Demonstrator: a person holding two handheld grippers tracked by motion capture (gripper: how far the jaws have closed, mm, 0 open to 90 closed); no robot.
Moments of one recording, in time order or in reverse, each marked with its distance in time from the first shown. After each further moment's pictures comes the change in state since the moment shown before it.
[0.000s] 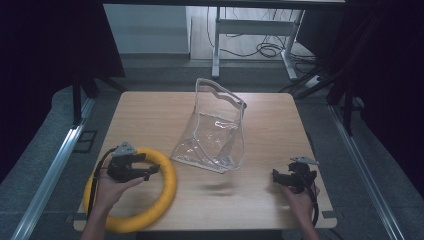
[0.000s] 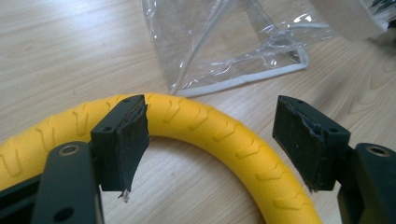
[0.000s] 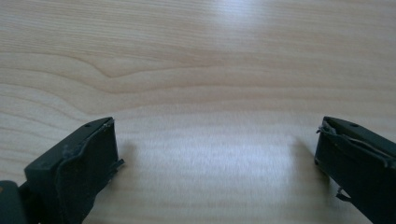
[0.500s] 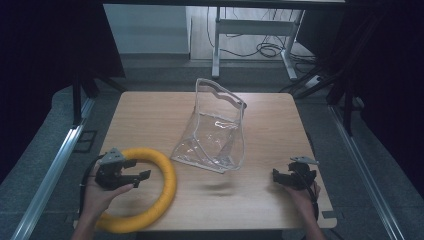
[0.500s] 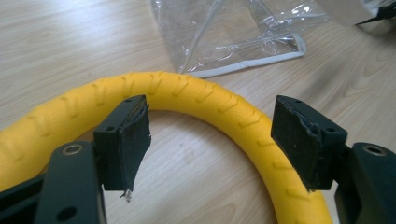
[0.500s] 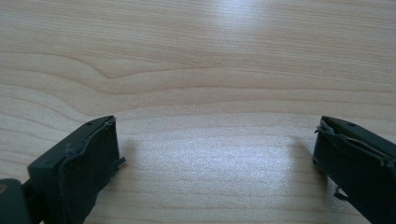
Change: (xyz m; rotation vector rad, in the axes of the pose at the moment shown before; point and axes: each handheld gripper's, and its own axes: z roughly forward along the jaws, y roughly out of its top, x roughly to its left) left arm 0.007 -0.021 -0.034 -0.017 -0.001 0.003; right arm 0.000 0.000 -0.001 -0.003 -0.004 0.006
